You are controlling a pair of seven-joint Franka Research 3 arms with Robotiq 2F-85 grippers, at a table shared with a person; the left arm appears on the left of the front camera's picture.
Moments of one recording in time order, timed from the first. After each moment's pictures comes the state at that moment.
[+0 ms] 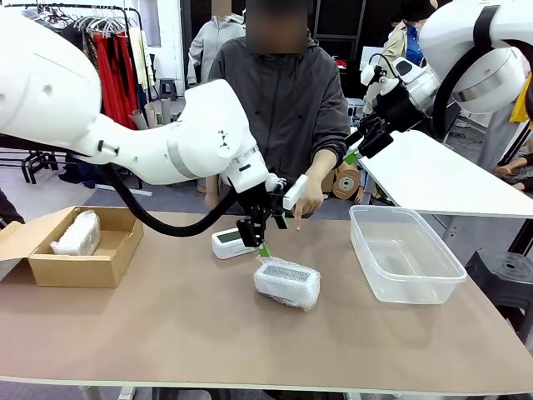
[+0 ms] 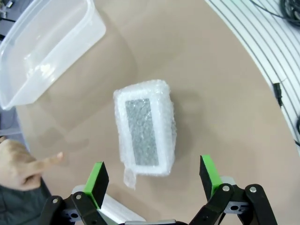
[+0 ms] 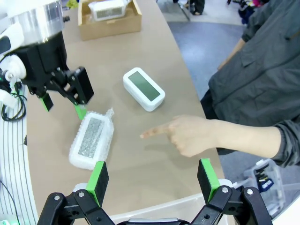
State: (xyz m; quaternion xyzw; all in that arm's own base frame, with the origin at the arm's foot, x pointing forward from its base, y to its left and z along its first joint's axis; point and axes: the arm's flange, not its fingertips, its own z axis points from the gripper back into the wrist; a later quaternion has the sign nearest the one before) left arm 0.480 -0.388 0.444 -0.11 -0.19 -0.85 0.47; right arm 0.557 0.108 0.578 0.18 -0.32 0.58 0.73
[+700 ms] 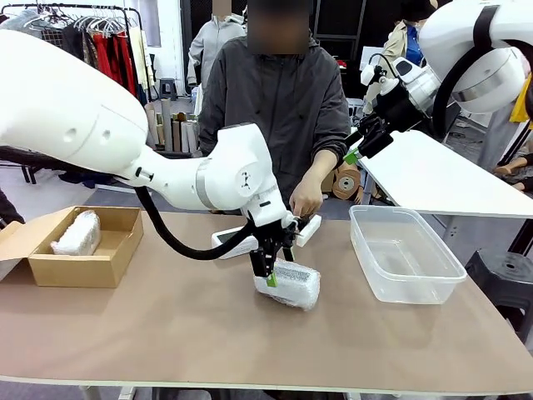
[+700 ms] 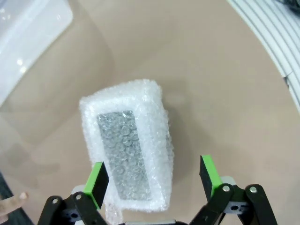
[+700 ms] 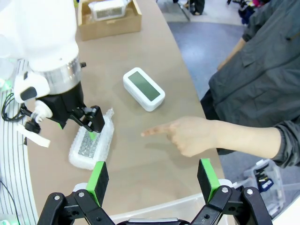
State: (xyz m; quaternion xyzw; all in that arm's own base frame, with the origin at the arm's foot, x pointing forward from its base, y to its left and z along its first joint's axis) left arm 0.492 -0.422 0.363 -0.10 -0.13 -0.87 0.47; right arm 0.557 0.108 0.578 0.18 -0.32 0.58 0.73
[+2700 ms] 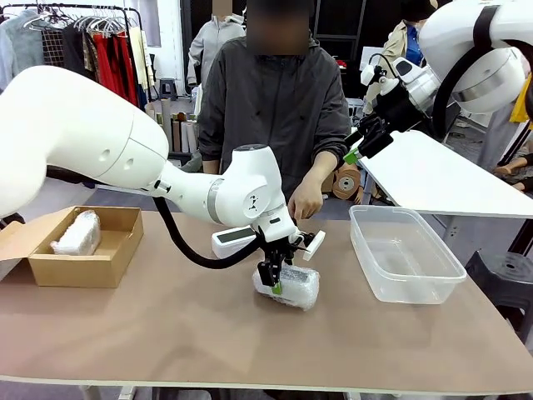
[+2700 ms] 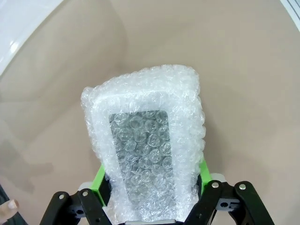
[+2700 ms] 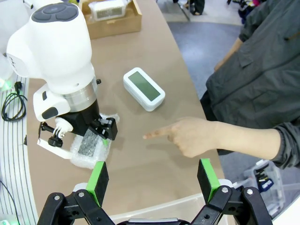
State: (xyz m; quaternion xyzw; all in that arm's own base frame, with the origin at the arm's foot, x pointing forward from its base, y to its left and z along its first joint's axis) left arm 0.513 -0.438 0.325 -0.08 -0.12 -0.86 0.49; right arm 0.557 0.108 0.578 0.18 -0.32 0.58 0.73
